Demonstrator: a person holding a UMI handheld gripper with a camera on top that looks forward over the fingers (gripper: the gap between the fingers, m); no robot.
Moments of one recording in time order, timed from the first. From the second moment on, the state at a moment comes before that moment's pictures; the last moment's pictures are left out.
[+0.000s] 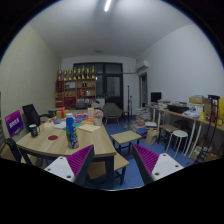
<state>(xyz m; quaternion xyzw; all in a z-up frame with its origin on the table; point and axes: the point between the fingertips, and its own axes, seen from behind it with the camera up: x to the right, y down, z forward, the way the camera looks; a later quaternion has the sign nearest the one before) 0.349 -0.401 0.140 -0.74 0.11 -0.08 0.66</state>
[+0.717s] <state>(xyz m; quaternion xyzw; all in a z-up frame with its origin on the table) 0.195 -0.154 0.103 -0.73 0.01 -0.02 0.69</state>
